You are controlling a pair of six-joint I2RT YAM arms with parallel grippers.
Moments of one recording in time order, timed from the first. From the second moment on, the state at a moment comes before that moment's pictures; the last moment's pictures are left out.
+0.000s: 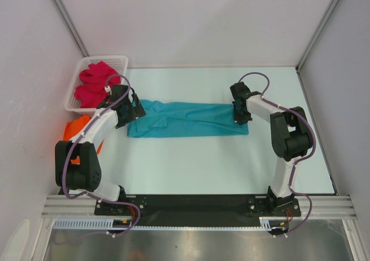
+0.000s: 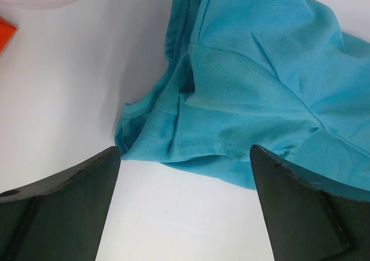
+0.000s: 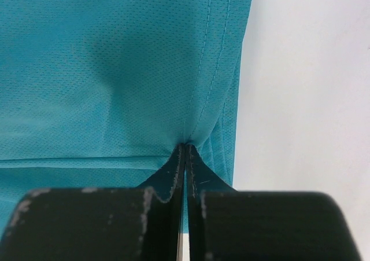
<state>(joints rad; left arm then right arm) -0.10 1.50 1.07 -0.54 -0.14 -0.52 0.31 1.93 1.32 -0.59 0.25 0.31</state>
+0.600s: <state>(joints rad) -0.10 1.50 1.06 -0.53 -0.14 -0.52 0.33 1.83 1.34 -0.64 0.31 0.28</state>
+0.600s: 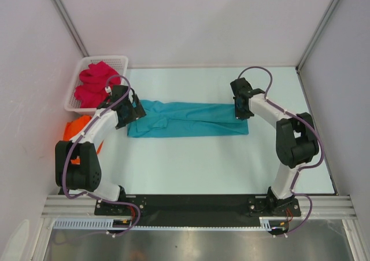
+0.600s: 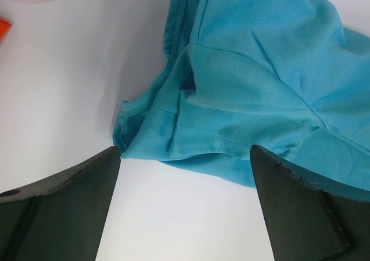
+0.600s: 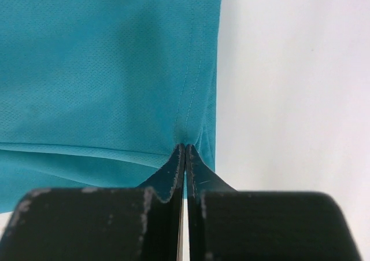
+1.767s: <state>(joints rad) -0.10 1.51 1.02 -0.57 -0.21 -0.57 0.37 1.78 1.32 -0.68 0.39 0.28</state>
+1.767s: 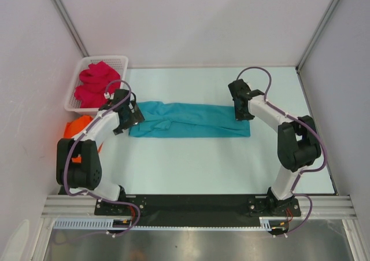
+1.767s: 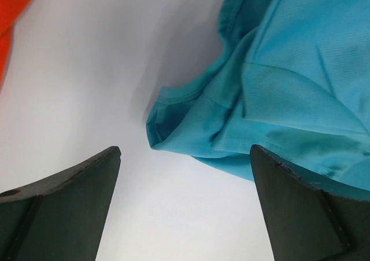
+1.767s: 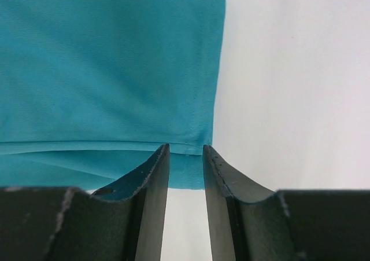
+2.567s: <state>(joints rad) -0.10 1.69 0.98 -0.47 -0.15 -0.66 0.38 1.71 1.34 -0.71 0.38 0.27</state>
